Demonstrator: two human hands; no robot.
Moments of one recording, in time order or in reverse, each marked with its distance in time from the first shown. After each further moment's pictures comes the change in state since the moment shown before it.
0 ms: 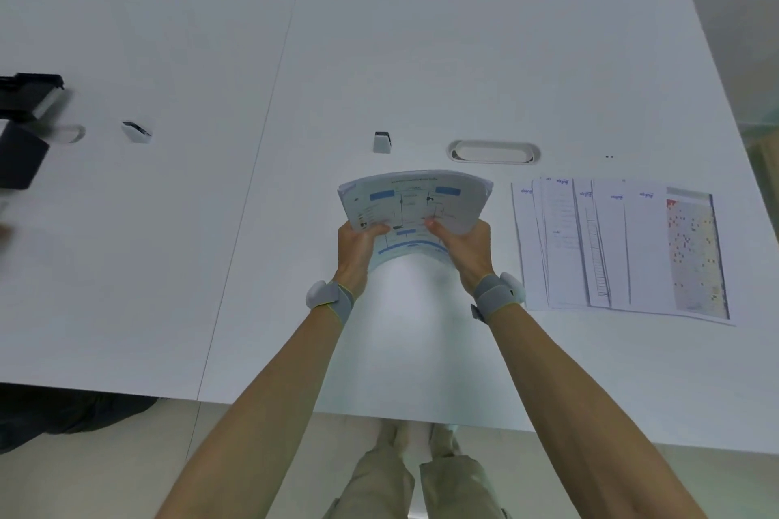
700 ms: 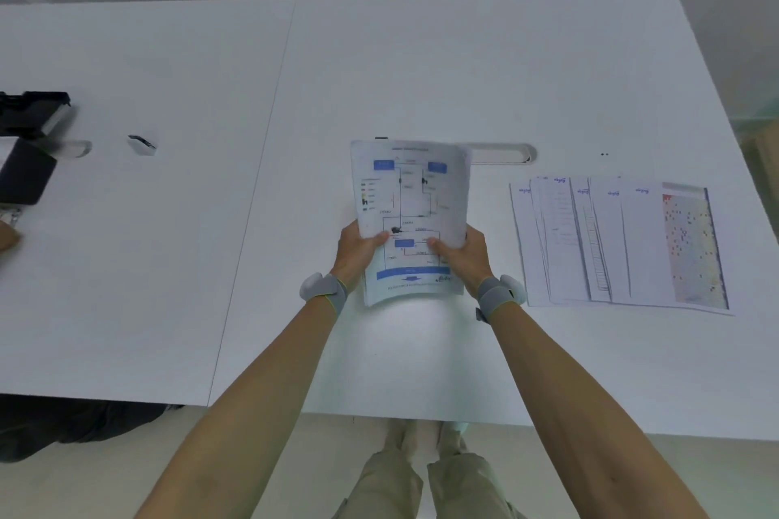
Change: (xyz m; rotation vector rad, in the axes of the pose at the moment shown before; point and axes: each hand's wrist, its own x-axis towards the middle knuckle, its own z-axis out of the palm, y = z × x) left_hand -0.002 0.010 -0.012 0.354 -0.092 -0.018; right_hand -0.012 0.006 -0.005 -0.172 -0.096 0.109
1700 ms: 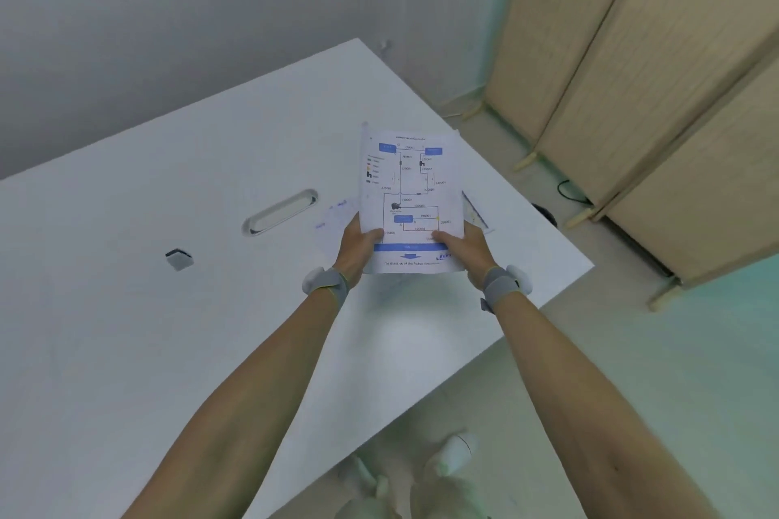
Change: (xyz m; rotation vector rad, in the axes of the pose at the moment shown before) left_hand -0.122 0.086 0.310 0.356 -0.561 0.244; right_hand -0.128 0.024 -0.315 0.267 0.510 0.090
